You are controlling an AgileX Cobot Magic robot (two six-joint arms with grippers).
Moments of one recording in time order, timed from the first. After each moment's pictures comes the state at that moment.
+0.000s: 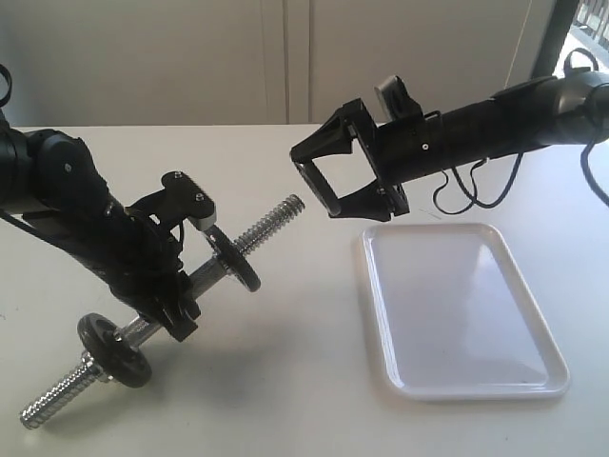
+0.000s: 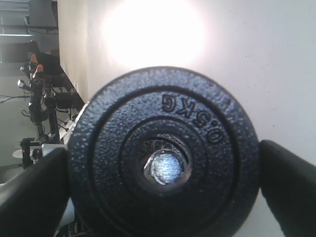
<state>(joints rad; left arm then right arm) -0.49 1.68 -0.98 -0.37 0.59 0.76 0.14 2.17 -1.54 1.32 1.18 -0.62</state>
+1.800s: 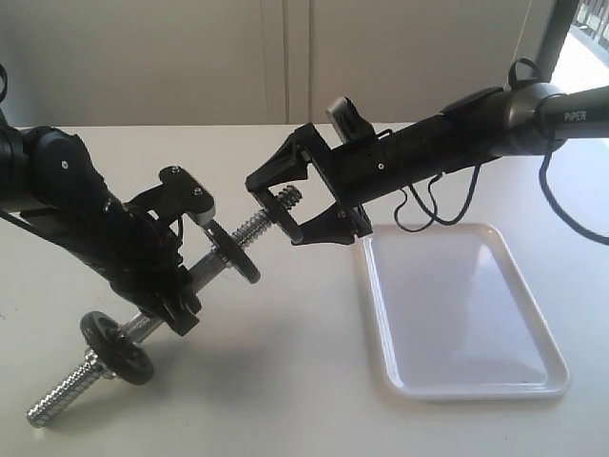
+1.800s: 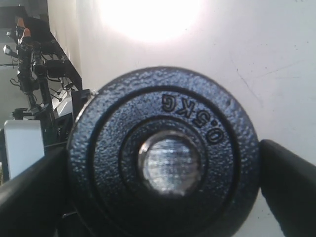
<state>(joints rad) -0.49 1.67 -0.98 -0.38 0.58 0.75 0.26 2.19 -1.54 1.30 1.18 -0.59</state>
